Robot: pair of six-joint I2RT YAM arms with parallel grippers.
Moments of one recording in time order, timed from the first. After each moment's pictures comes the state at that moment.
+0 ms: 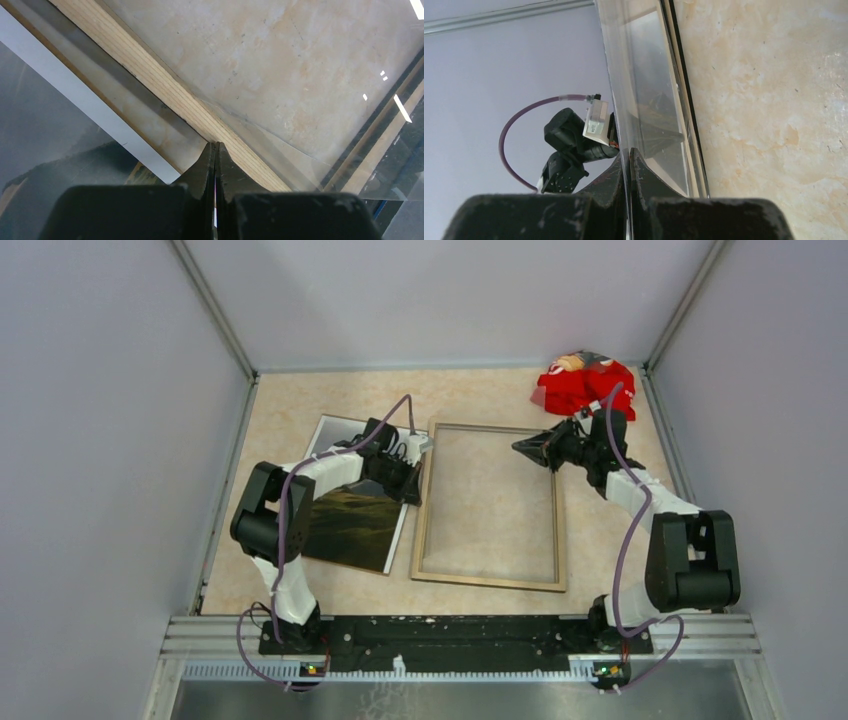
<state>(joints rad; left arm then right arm) -0.41 1.82 1.11 -0.37 0.62 0.16 0.06 1.46 0.81 0.15 -0.71 1.21</state>
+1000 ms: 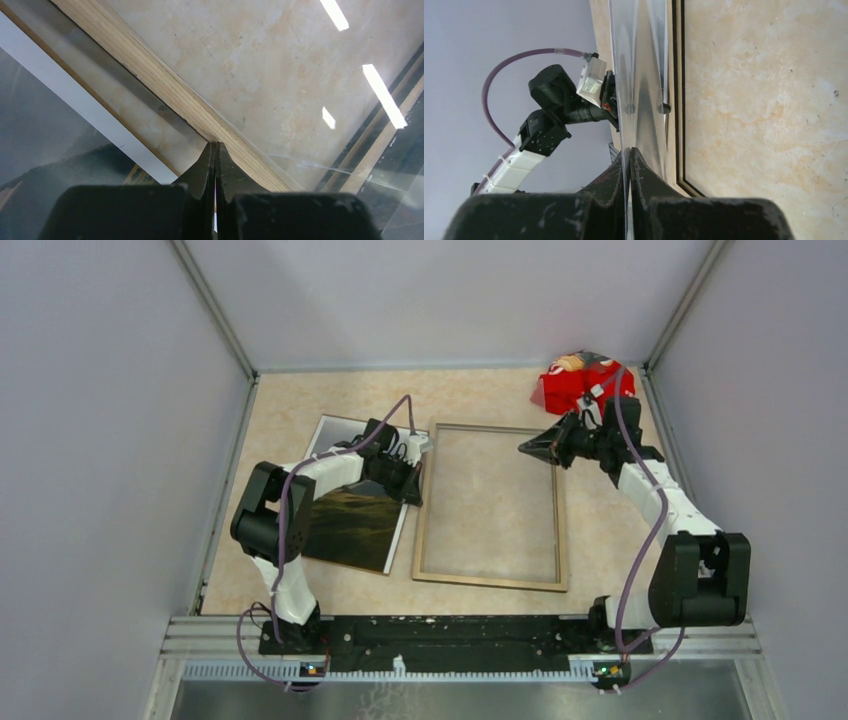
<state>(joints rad) -0.41 1.82 1.11 -0.36 0.63 0.14 0.03 1.37 0.96 -0.19 -0.81 0.93</state>
